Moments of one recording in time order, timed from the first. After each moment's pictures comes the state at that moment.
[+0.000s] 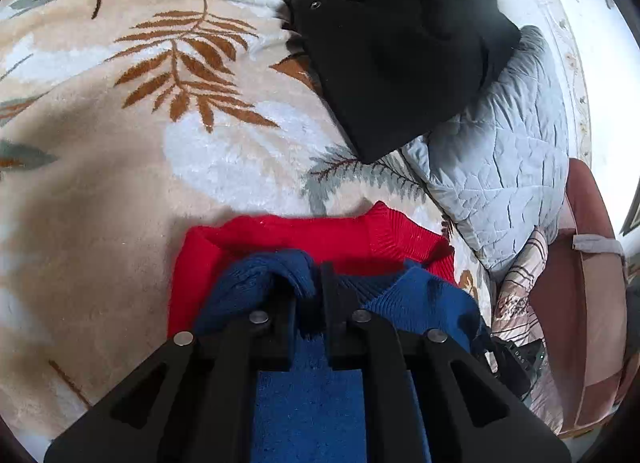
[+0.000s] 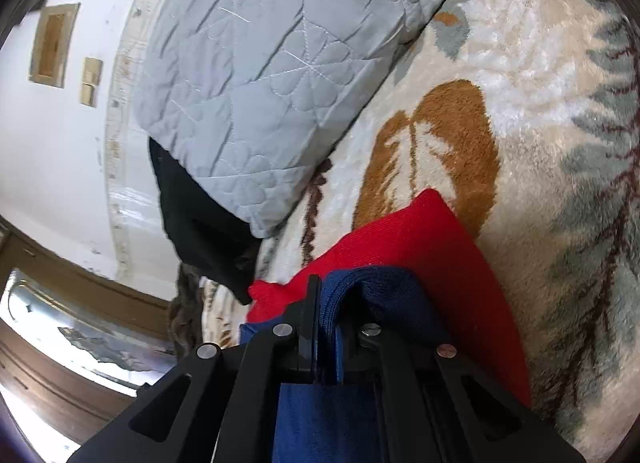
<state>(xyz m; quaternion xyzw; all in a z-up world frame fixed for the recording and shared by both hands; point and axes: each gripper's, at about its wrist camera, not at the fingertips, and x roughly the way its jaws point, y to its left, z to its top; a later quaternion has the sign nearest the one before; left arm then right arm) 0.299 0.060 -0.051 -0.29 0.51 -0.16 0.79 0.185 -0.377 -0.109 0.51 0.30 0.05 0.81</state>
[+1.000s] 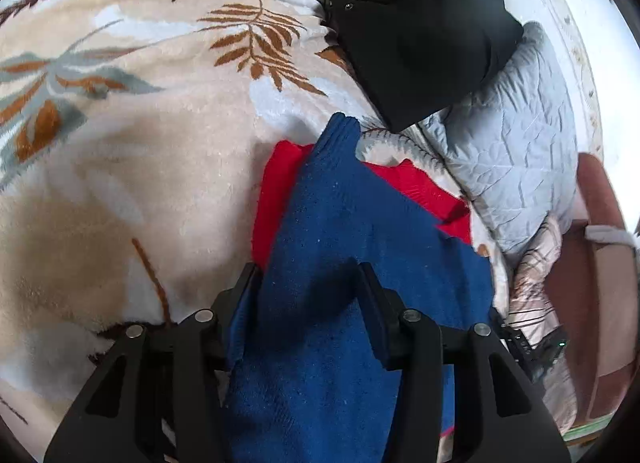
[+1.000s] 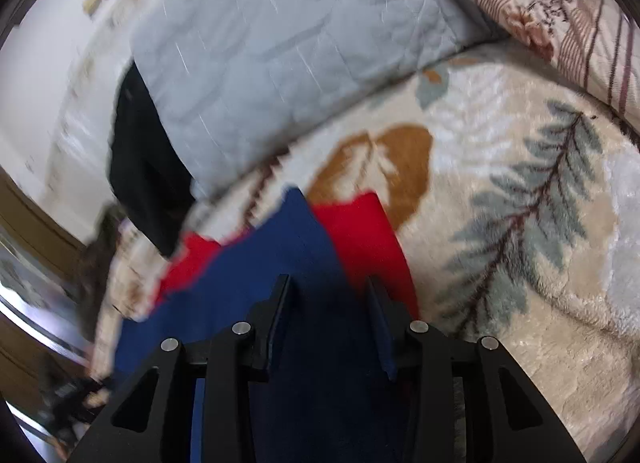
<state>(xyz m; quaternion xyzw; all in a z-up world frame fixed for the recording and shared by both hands) 0.233 0.083 -0.055 -0.26 0.52 -0.12 0.81 0.149 -0.359 -0.085 0.32 0.36 -0.04 0.87</state>
